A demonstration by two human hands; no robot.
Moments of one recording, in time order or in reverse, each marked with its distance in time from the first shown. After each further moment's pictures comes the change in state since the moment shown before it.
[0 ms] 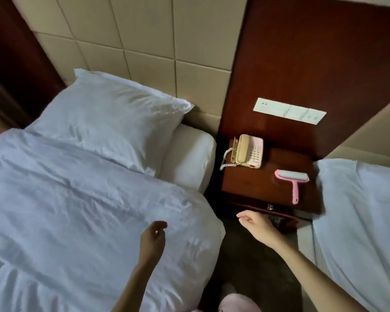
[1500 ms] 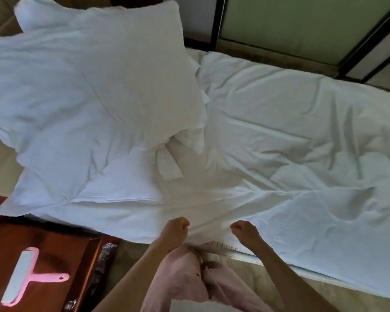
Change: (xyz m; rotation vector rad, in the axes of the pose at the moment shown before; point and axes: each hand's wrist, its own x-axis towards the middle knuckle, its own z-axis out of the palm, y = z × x) left_hand -0.279 0.142 0.730 1.391 -1.641 0.907; right_hand -0.321 0.507 -0.108 1.040 0.762 1.204
